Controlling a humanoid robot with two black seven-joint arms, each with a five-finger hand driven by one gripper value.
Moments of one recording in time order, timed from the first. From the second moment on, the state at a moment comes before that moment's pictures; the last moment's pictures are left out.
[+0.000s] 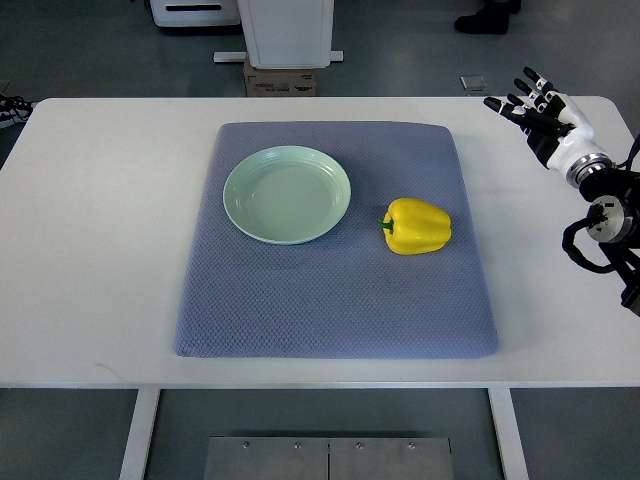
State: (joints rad) left arm -0.03 0.00 -0.11 -0.23 0.02 0.17 0.04; right arm 0.90 -0.27 0.68 0.54 -0.21 0.13 0.24
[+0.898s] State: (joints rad) left arm -0.03 0.00 -0.11 -0.23 0.02 0.17 0.04; right arm 0.90 -0.27 0.68 0.54 -0.21 0.14 0.24
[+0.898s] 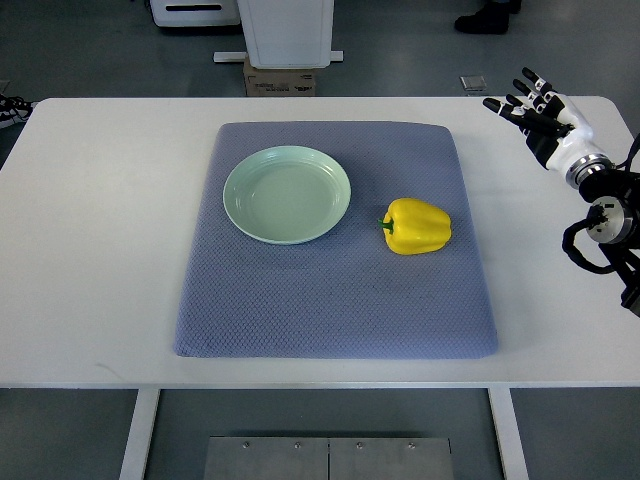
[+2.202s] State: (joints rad) left arm -0.03 0.00 -0.11 -0.23 0.02 0.17 0.04; right arm 0.90 -0.28 0.68 0.54 -0.22 0.15 0.24
